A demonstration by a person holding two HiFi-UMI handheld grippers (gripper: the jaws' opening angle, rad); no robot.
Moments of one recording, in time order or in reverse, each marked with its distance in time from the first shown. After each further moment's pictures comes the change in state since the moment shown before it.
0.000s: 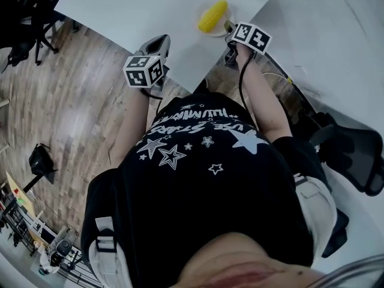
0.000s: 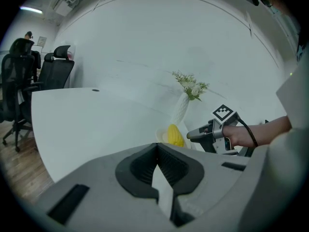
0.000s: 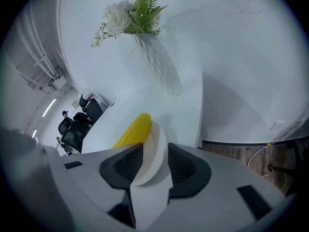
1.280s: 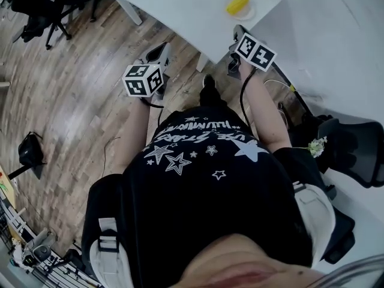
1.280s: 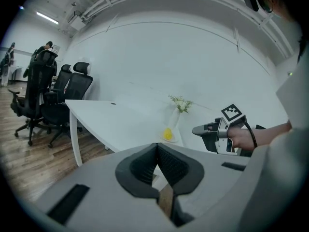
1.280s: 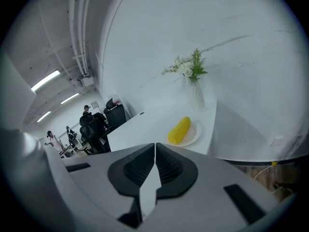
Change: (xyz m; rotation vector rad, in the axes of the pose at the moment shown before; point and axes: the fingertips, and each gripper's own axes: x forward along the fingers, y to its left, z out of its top) left arm -0.228 -0.005 -0.064 -0.024 -0.169 0.037; right arm -0.159 0.131 -0.110 -0.217 -0.280 0.097
